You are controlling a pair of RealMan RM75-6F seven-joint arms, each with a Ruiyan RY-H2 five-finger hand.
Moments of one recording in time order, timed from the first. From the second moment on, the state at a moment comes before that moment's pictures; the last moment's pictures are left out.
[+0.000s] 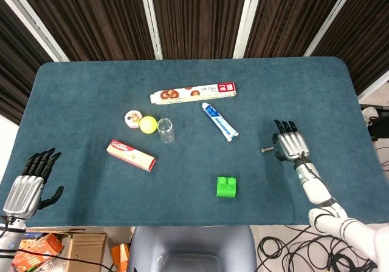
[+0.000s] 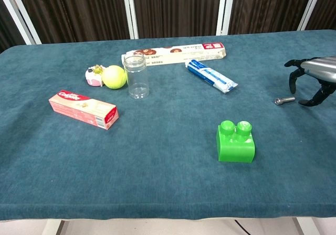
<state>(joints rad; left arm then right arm) -0.20 -1.14 -0.03 -1.53 1.55 1.42 -0.07 0.63 -1.55 0.15 -0.97 -1.20 0.78 -0.17</state>
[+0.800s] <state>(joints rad) -0.19 -1.14 -0.03 -1.53 1.54 1.43 -0.09 0.66 -1.61 0.14 -0.92 -1.20 0.75 -0.17</state>
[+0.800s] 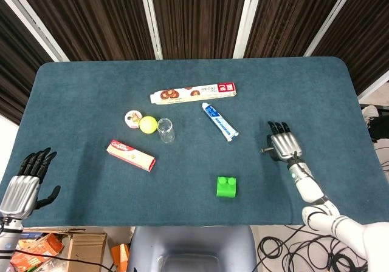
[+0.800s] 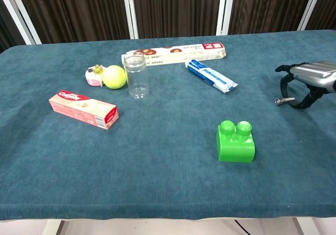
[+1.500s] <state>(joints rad) -0.19 -1.14 -0.03 -1.53 1.55 1.43 -0.09 0.65 -1.57 0.15 -0.97 -1.20 0.80 -0.17</state>
